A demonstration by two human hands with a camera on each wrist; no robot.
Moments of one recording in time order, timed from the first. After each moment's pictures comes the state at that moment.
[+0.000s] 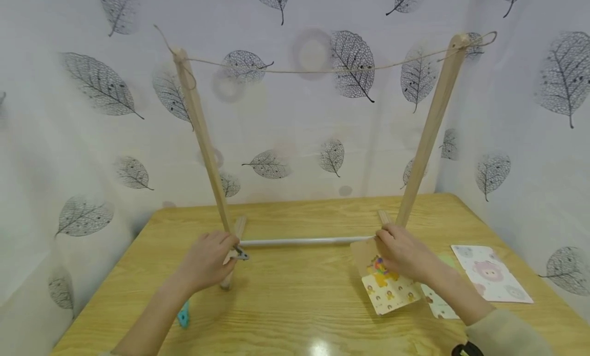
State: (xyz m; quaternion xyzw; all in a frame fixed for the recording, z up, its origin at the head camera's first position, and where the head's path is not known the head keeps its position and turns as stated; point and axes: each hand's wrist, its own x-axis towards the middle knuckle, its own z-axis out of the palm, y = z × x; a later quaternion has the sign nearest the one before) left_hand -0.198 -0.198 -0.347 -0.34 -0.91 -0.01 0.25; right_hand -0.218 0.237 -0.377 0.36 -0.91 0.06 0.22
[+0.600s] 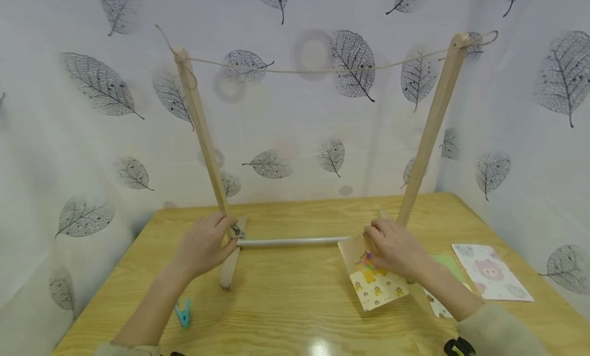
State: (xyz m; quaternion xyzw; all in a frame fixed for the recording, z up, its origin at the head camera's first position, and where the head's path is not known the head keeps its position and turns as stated) left_hand -0.213 -0.199 -0.325 -0.35 -0.87 -0.05 0.36; right_hand -0.228 0.218 -0.374 0.40 -0.85 0.01 0.33
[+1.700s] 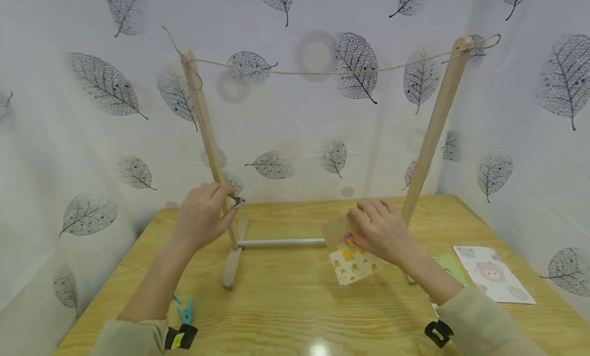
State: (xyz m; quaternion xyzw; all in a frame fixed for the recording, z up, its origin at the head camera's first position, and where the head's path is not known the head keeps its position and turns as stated) left_hand -0.227 -0.194 -0.279 -0.33 -0.84 -0.08 0.42; right_hand -0.245 0.184 -0.345 0.39 -0.79 -0.03 0.47
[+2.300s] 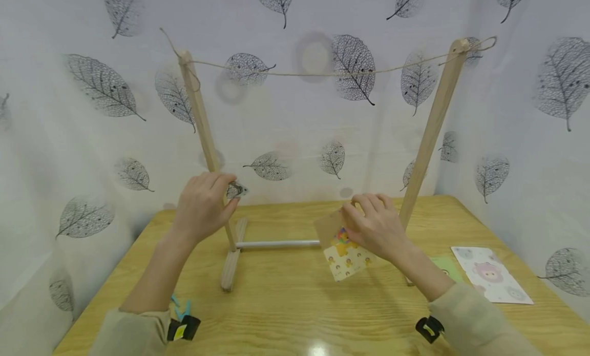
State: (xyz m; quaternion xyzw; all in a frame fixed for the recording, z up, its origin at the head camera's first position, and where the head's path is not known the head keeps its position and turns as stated) left_hand -0.231 -0.184 -0.259 -0.34 -0.82 -0.08 0.46; right_hand -0.248 0.174 -0.335 0.37 -0.79 -0.03 0.49
